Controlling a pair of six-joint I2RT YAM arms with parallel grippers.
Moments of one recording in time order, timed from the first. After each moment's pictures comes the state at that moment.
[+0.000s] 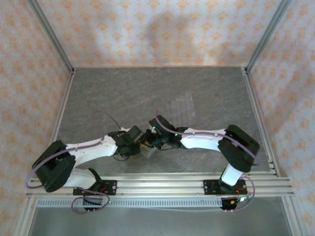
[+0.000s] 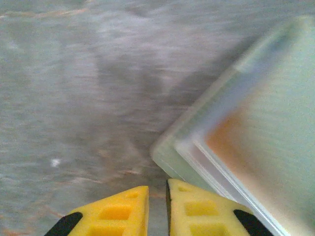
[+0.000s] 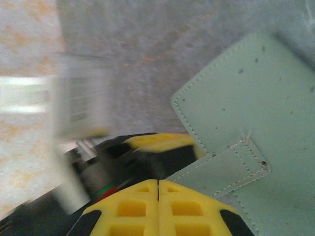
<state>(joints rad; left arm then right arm) -0.76 1.32 0.62 -0.57 -0.14 -0.99 0.98 1.69 0.91 0.04 -0.35 1.20</state>
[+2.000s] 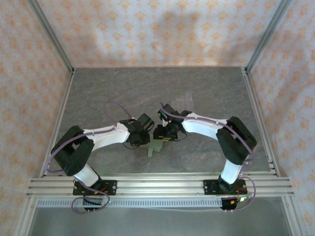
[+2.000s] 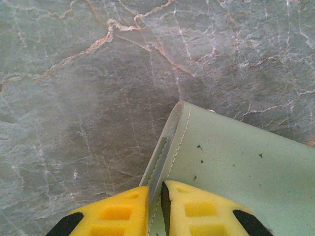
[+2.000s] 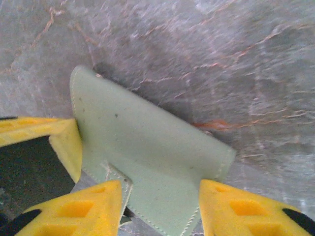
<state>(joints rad) -0.71 1.59 0.86 -0.53 -0.07 -0.90 0.76 1.75 1.11 -0.55 -0.33 0.73</state>
